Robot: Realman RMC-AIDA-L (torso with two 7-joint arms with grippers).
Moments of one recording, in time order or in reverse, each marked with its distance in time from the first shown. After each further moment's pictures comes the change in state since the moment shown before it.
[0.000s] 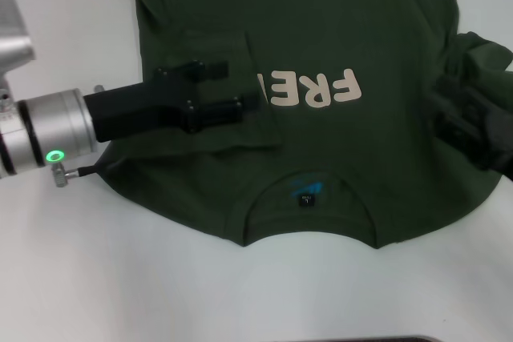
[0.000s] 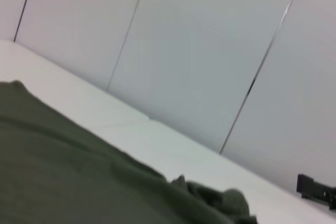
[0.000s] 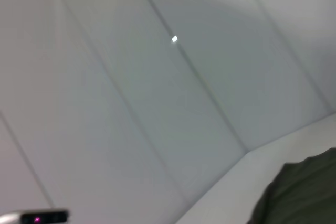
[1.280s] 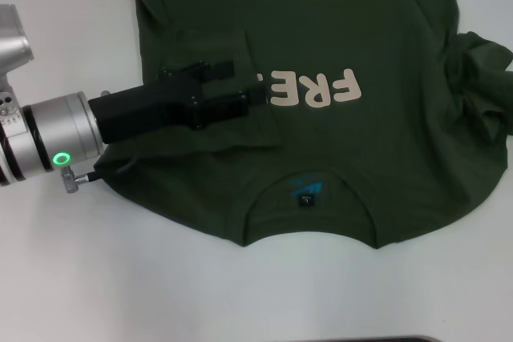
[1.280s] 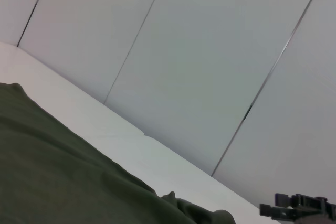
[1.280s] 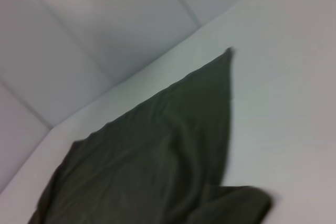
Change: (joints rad) left arm -0.016 -0.001 -0.039 -0.073 -0.021 0.015 -0.021; right arm -0.014 -0.090 0.196 -0.390 -0.187 0.251 0.549
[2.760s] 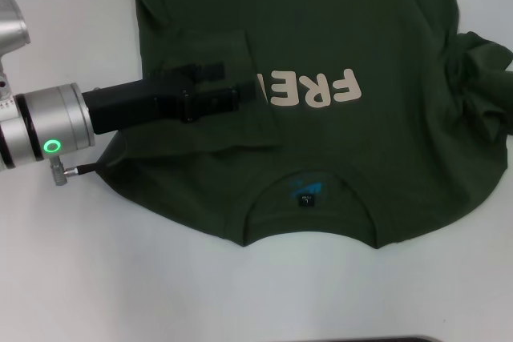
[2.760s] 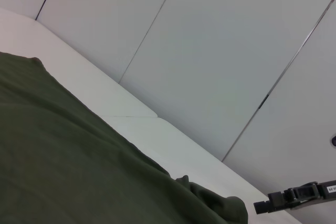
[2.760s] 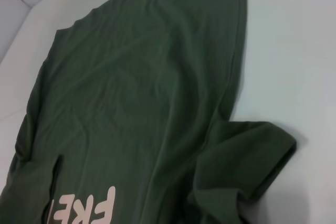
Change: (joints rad) left arm -0.021 0.029 0.018 0.010 0.031 -0.031 -0.114; right arm 0.144 -0.090 -0.297 -0.142 -0.216 0.023 0.449
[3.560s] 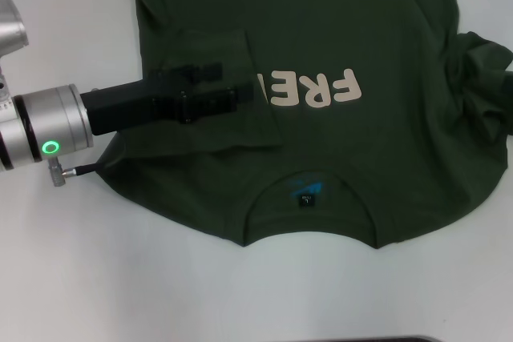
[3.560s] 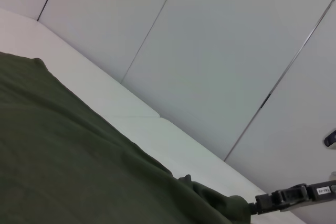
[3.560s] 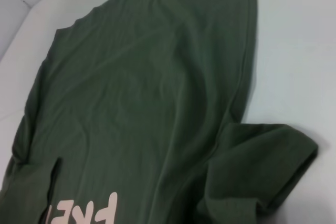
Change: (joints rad) left arm 0.004 0.001 0.000 0.000 -0.001 -0.002 0.007; right arm 0.028 0.045 -0.020 0.012 -0.002 0.079 -0.011
